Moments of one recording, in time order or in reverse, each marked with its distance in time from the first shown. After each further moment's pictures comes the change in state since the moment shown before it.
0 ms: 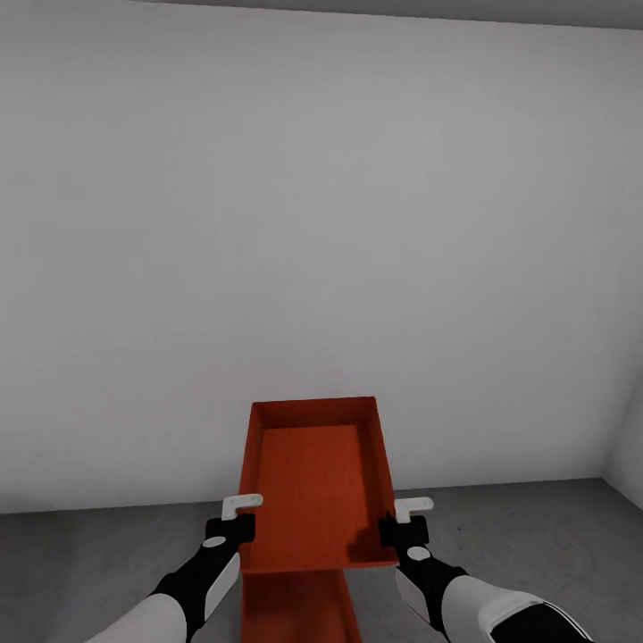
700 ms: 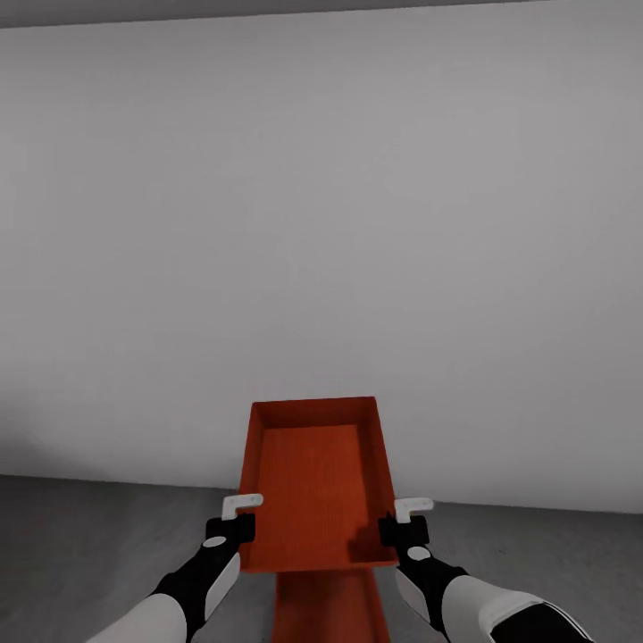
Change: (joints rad) left arm 0.000 -0.001 0.001 0.000 -0.001 0.000 0.001; right arm 0.000 -0.001 -0.001 0.000 0.001 0.000 0.001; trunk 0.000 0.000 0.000
